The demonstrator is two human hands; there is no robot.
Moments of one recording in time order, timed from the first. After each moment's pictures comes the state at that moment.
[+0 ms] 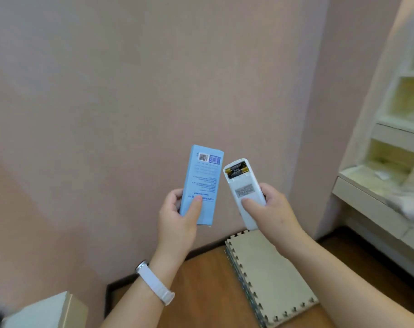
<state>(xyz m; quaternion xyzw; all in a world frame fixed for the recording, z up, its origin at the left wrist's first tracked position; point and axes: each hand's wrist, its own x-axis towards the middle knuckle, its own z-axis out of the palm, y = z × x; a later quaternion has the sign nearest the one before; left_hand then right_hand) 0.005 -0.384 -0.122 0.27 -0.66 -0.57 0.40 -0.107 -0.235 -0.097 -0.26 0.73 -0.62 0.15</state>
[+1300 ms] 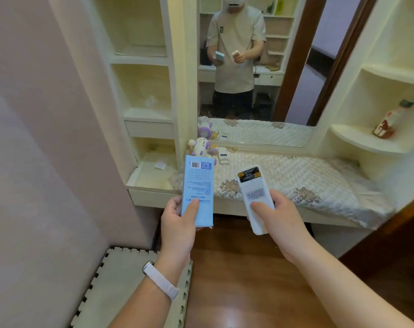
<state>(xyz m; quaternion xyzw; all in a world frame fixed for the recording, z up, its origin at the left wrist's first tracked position) -0.481 -0.088 -0.200 0.02 -0.65 -0.75 -0.08 -0.395 0.081 -0.152 0.25 0.76 -0.60 -0.11</state>
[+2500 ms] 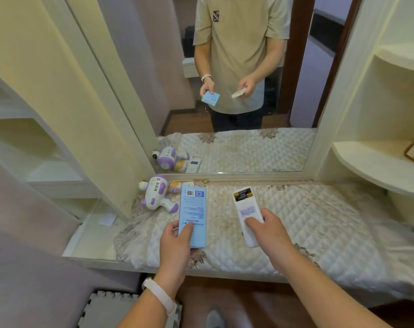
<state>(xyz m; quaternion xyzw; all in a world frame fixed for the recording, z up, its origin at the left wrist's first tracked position) -0.680 0.236 -0.261 0.11 -0.73 -0.67 -0.13 -0.607 0.426 -0.244 0.31 0.69 -0.65 -0.04</state>
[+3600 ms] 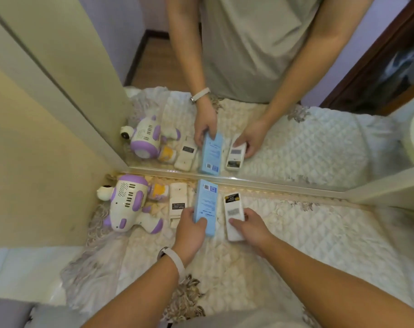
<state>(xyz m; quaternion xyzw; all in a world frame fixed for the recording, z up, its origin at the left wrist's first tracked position) -0.907 0.317 -0.424 0.14 -0.77 -0.52 -0.34 -0.849 0.480 -0.414 0.43 0.66 -0.60 0.16</state>
